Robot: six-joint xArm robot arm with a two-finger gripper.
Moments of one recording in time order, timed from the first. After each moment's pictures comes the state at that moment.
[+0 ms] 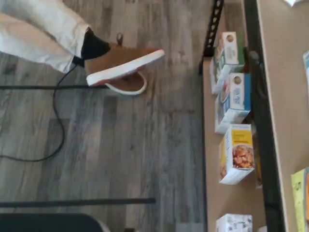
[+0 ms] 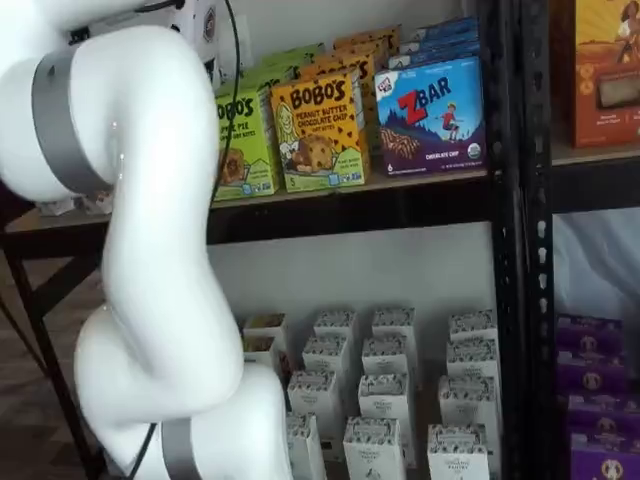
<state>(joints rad) 0.17 -0.36 -1.48 0.44 1.79 -1.29</state>
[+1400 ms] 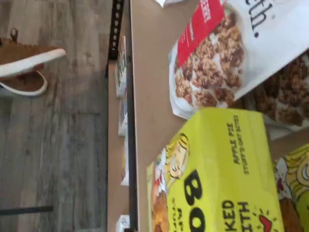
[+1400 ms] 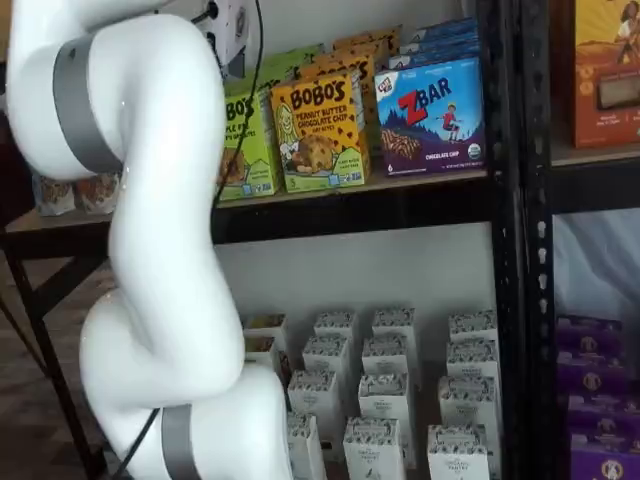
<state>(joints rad) 0.15 -0.25 -1.48 0.39 1.45 -1.36</state>
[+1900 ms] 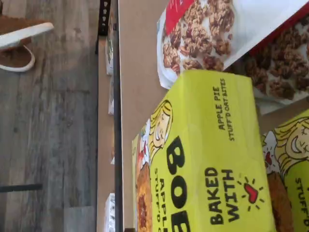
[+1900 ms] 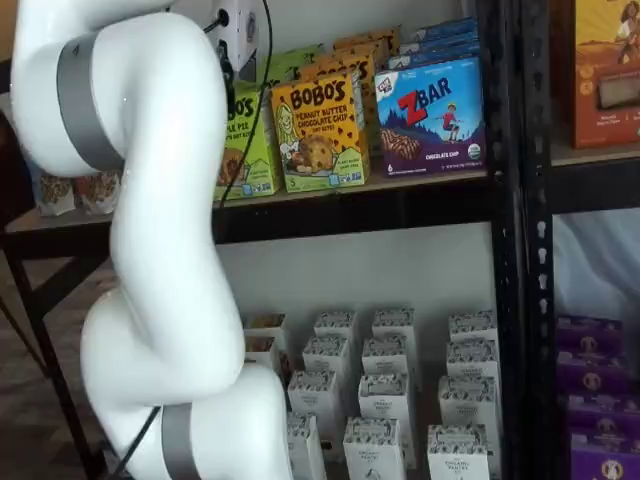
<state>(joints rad) 0.15 -0.24 -1.46 0.33 1.41 -1.38</state>
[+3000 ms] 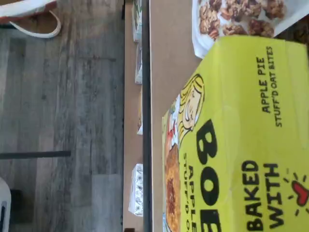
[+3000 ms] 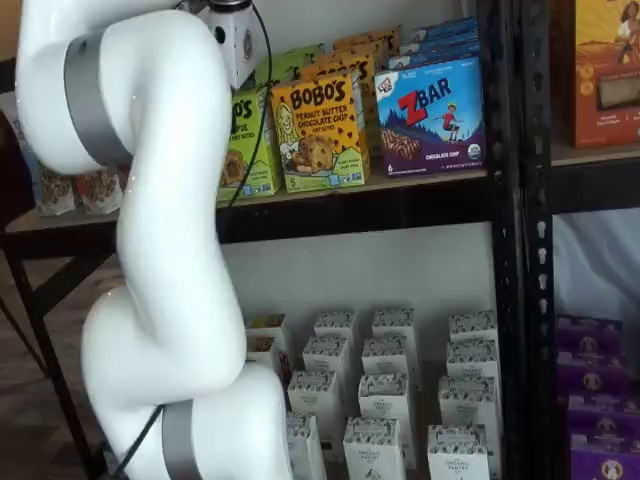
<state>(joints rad) 0.20 -0.21 -1.47 0.23 1.48 -1.34</state>
